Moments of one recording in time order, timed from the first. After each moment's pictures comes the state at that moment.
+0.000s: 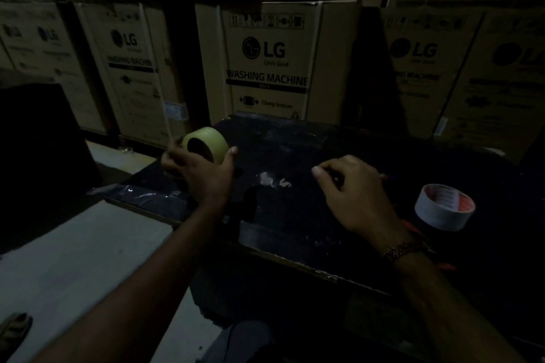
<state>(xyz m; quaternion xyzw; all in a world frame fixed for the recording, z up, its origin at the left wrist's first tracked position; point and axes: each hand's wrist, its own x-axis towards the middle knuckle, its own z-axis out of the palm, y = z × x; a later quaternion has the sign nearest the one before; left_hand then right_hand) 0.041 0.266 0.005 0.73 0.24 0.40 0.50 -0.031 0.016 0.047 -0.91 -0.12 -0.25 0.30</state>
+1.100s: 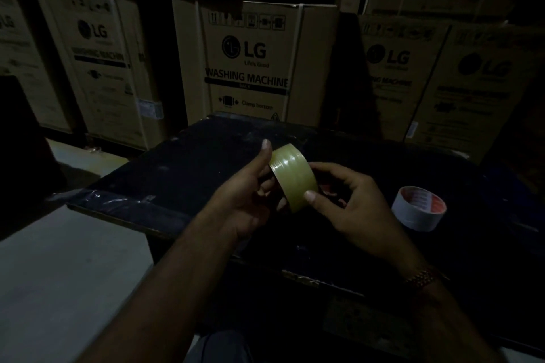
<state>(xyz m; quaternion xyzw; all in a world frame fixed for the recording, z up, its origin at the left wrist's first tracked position) -0.033 0.191 0.064 0.49 0.06 -0.17 0.86 -0.063 -0.004 0.055 -0.83 -0.18 -0.14 0.50</state>
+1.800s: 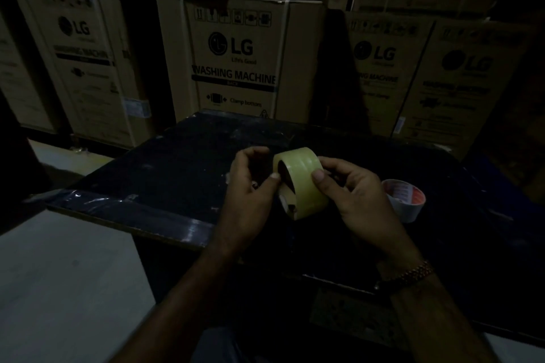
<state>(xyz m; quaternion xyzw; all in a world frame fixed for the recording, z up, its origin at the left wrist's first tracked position) -0.039 0.164 0.021 0.69 -0.12 0.15 0.69 -0.067 -0.019 0.055 -0.70 -0.10 -0.11 0.70</state>
